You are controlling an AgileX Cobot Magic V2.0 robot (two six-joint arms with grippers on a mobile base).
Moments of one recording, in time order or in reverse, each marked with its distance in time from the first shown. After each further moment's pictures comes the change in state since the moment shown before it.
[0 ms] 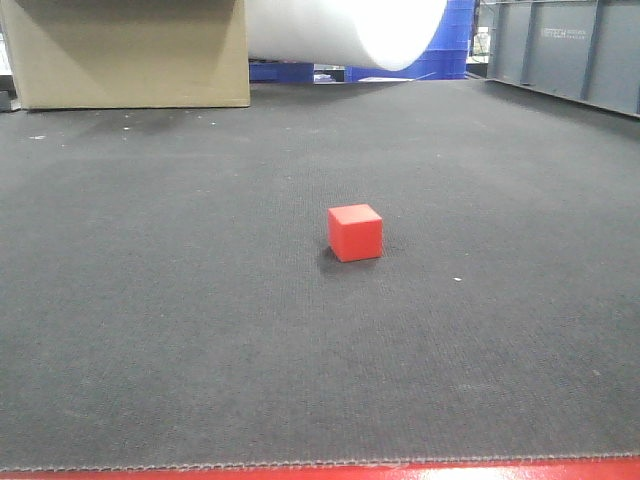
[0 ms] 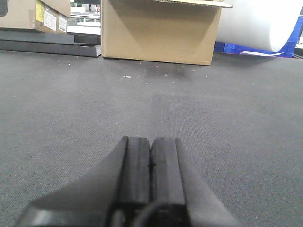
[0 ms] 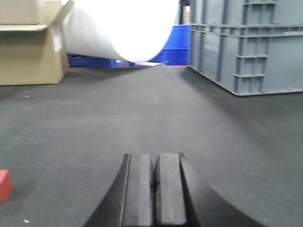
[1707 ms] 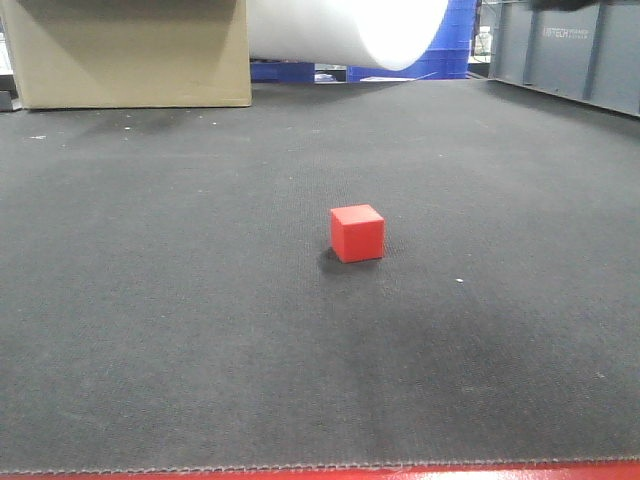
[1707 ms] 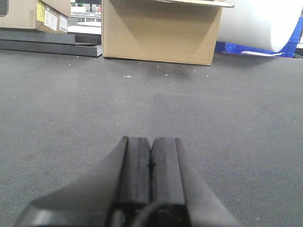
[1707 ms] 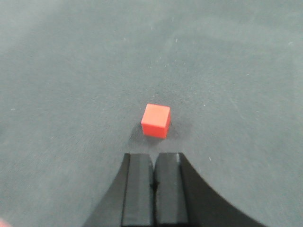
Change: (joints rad) left arm 0.000 0.000 0.000 0.000 0.000 0.000; right arm 0.637 0.834 -0.632 -0.244 0.306 0.298
